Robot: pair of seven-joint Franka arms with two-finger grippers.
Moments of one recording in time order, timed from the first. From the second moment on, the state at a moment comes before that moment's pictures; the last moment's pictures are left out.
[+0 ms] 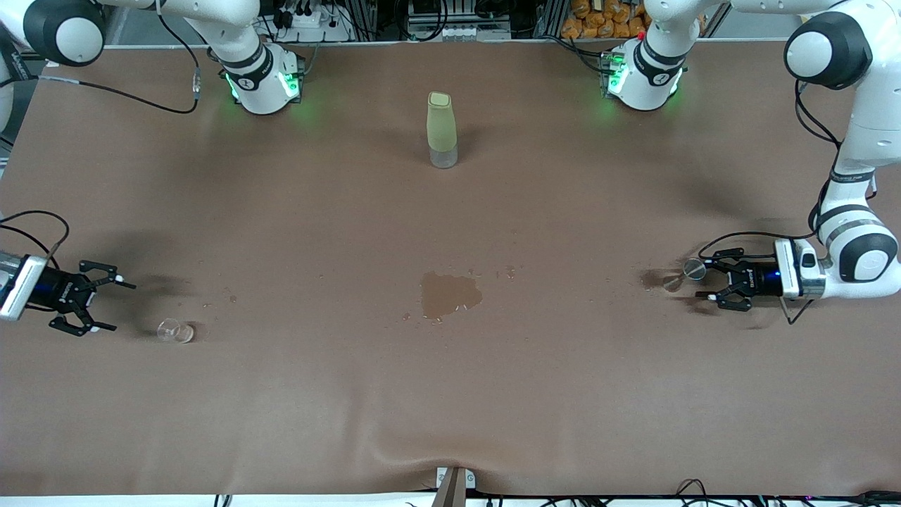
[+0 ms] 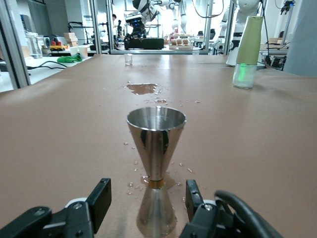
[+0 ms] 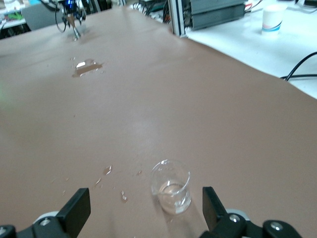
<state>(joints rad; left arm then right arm) 0.47 0.93 -0.03 -1.53 -0.95 1.49 2.56 -0.48 0.80 -0.12 -1.46 1.04 1.67 -2.15</state>
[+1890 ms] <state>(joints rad) 0.43 0.94 -0.03 -1.55 -0.93 1.49 2.55 -0.48 1.05 -0.10 -1.37 1.30 1.68 -2.43</state>
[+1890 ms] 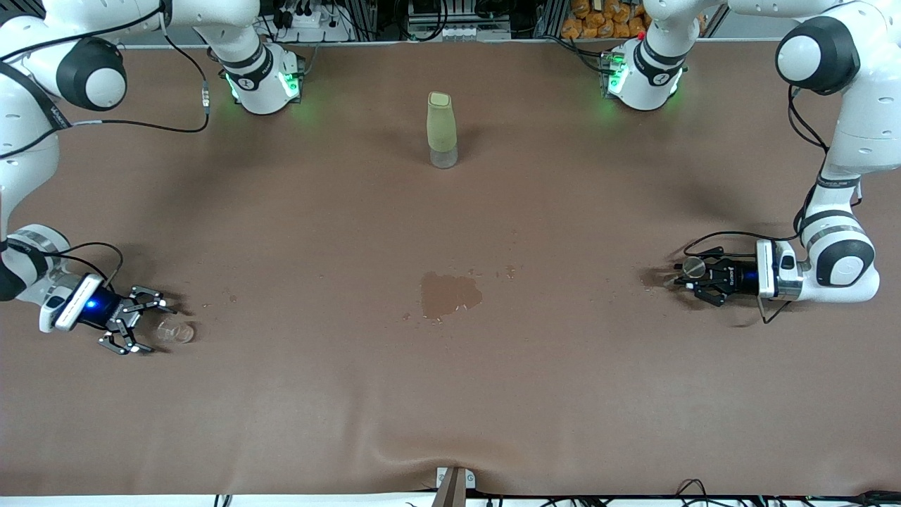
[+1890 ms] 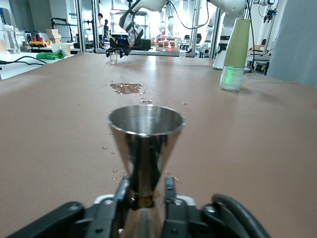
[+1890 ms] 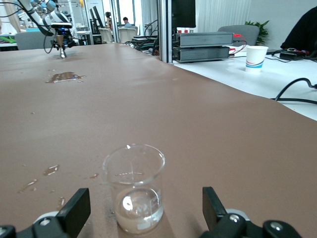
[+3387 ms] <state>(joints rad) 0.35 0.90 -0.19 -1.45 -0.93 1.48 2.31 -0.41 1.10 -0.09 -1.37 1.36 1.70 -2.43</state>
